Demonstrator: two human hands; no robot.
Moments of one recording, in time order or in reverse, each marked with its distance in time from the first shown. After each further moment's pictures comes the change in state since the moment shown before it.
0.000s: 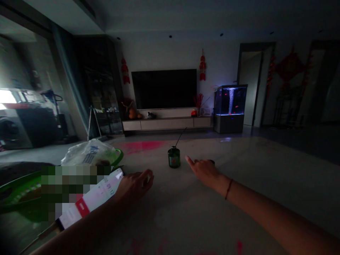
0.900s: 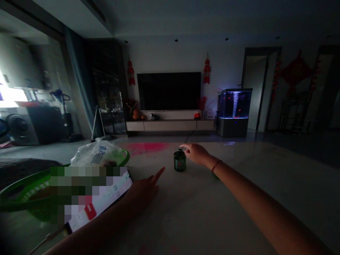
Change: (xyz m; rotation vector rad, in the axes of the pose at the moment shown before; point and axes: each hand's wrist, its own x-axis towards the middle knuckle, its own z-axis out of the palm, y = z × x) left_hand 0.001 -0.008 0.025 0.066 -0.255 -0.032; right_hand 0.086 0.011 -0.019 0.608 0.045 0.095
